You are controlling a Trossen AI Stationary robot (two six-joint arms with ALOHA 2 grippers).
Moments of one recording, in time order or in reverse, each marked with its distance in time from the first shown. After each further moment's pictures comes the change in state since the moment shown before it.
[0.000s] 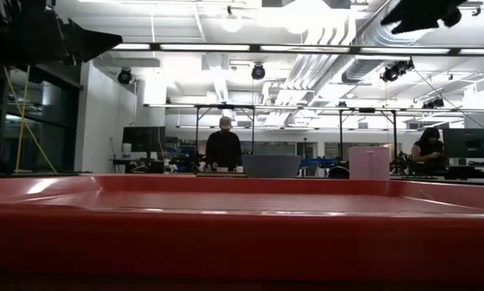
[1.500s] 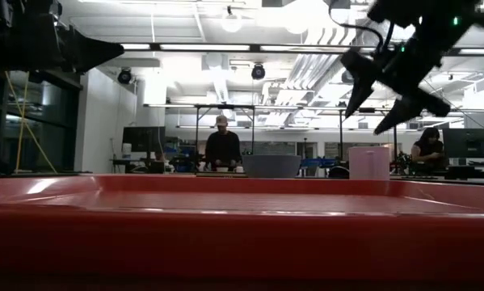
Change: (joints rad) left arm 0.000 0.000 0.000 -0.093 0.028 -0.093; right arm 0.010 0.508 -0.258 0.220 -0.218 1.185
